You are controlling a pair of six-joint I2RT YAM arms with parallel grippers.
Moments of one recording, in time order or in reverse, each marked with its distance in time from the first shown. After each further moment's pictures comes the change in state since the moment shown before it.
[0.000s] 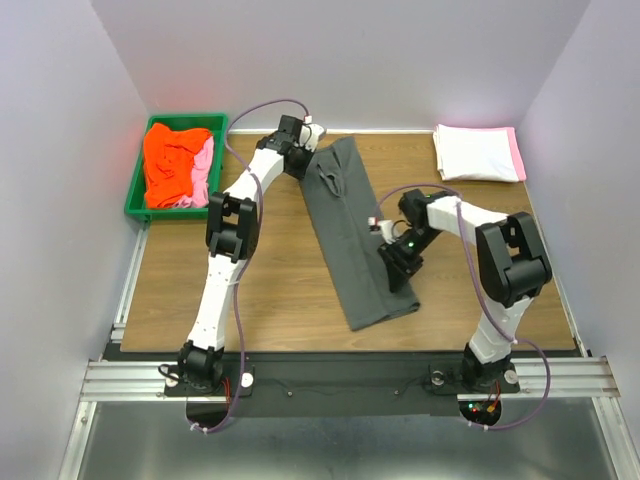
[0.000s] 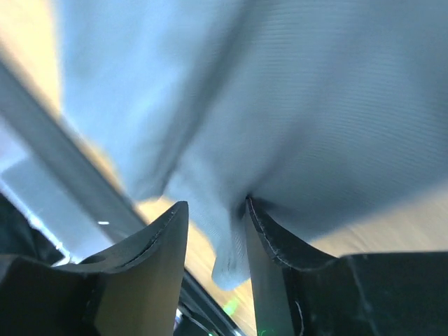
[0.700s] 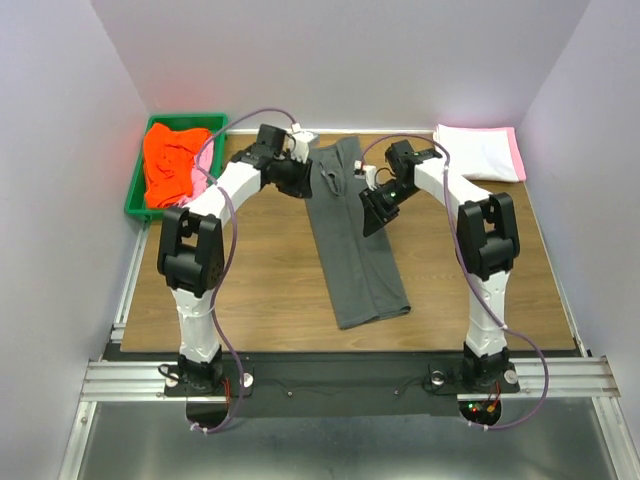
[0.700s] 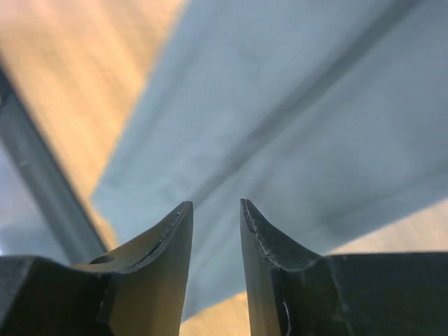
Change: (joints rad) left arm -0.010 -0.563 -0.621 0.144 0.278 -0.133; right arm 0.055 0.254 0.576 -0.021 -0.201 0.048
